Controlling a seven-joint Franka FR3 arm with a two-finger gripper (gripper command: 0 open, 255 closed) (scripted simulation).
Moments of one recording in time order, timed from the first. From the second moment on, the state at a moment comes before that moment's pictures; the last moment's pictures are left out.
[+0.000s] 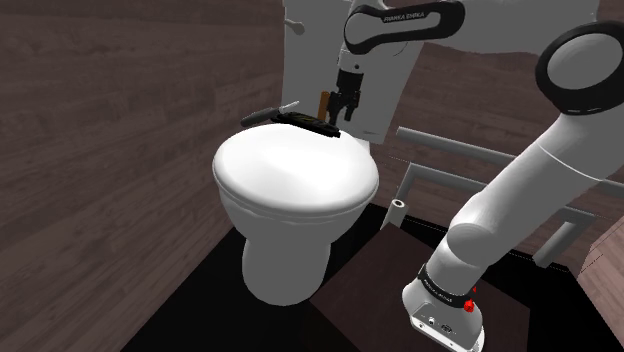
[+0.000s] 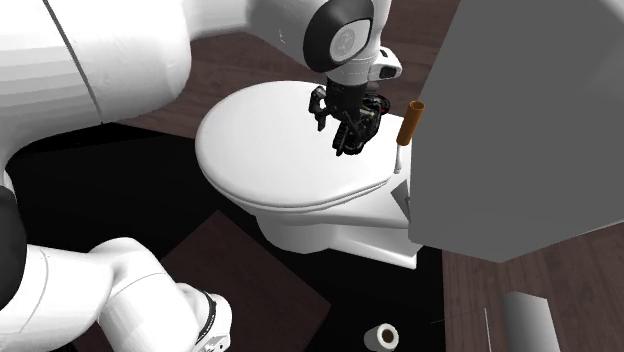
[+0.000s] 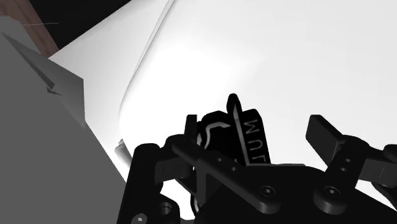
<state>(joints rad) -0.07 -0.22 -0.09 -2.03 0.00 1.79 -0.20</state>
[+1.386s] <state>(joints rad) -0.07 -0.15 -0.10 -2.05 0.01 1.91 -0.22</state>
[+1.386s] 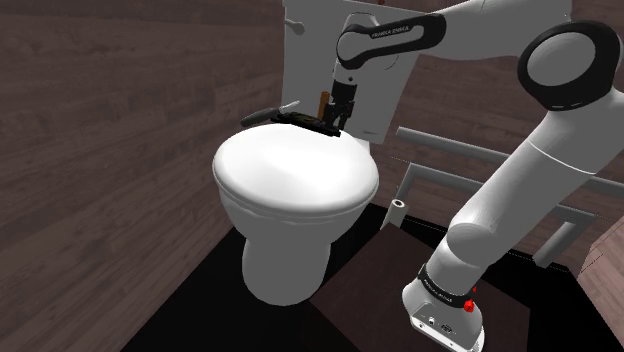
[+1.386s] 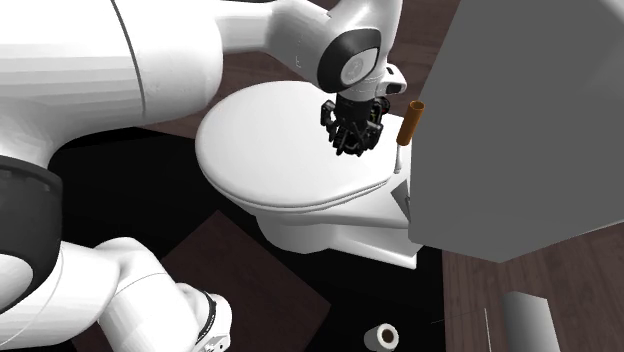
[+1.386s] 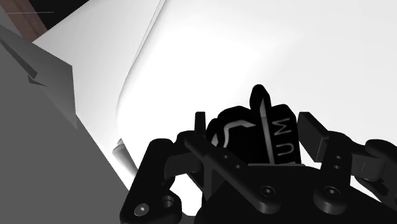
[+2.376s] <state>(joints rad) -0.07 -0.15 -0.10 -1.87 0.01 1.72 -0.22</state>
